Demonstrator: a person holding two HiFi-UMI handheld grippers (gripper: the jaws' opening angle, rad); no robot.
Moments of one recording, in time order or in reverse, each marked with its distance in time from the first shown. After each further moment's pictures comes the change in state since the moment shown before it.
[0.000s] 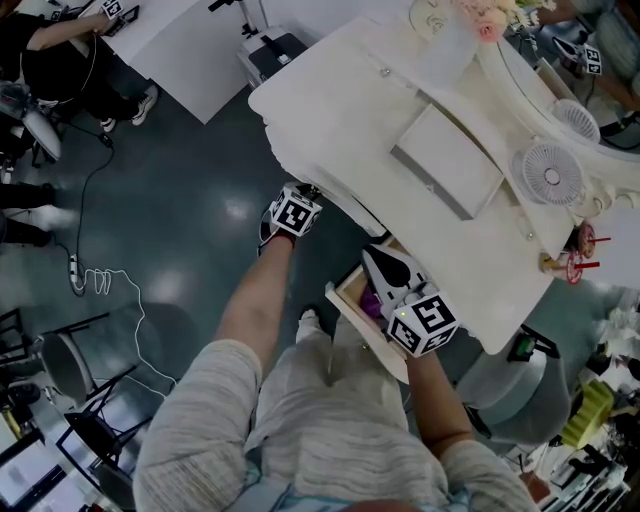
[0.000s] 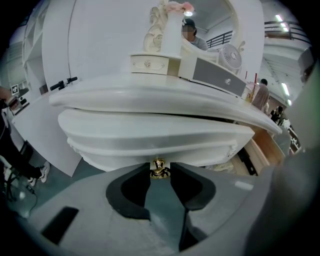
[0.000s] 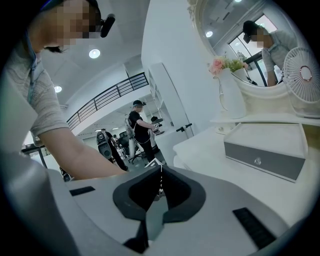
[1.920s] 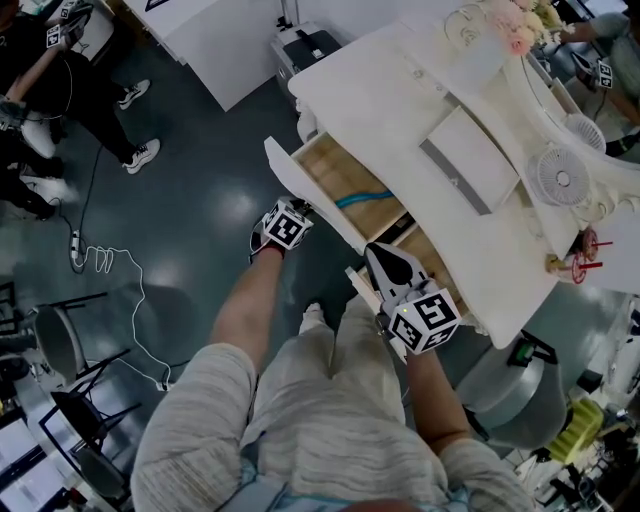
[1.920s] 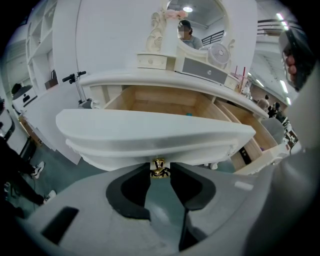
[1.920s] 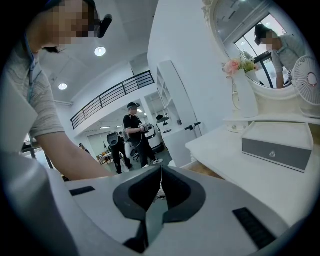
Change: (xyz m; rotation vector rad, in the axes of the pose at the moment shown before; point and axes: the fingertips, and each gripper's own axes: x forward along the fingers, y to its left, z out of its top) left arm -0.073 0.002 -0.107 -0.004 0.060 -0.008; right arm 0.007 0.072 -0.015 -0.032 0.013 0.036
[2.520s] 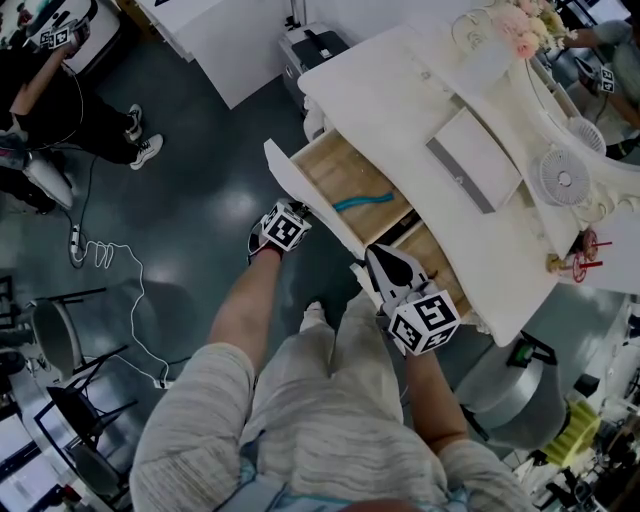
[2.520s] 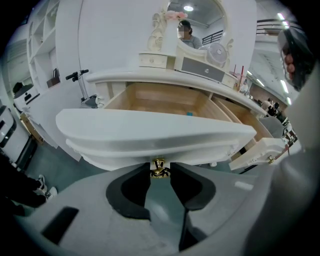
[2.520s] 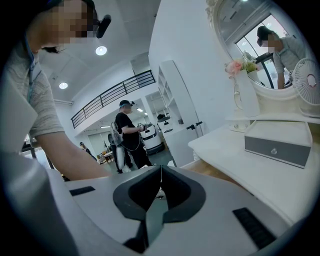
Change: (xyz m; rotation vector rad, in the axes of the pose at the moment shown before) left arm -0.015 0.003 -0.026 0.000 0.017 0.013; right arm -0.002 0.019 -0.007 -0.006 0.005 0.002
